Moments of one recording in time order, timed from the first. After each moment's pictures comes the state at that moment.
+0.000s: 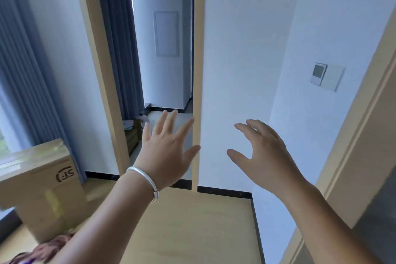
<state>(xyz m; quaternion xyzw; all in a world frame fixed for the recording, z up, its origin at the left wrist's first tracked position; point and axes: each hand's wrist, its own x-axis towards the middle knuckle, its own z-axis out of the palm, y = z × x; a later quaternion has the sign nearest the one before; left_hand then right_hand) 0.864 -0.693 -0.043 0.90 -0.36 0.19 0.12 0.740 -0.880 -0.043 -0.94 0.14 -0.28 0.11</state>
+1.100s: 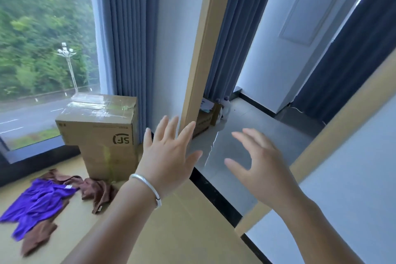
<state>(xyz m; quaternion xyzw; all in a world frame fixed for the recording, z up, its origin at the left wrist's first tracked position) 1.305 -0.689 -0.142 0.98 -0.02 0.13 0.18 1.310 -0.898 -0.103 -0.96 -0.17 -0.12 0.18</state>
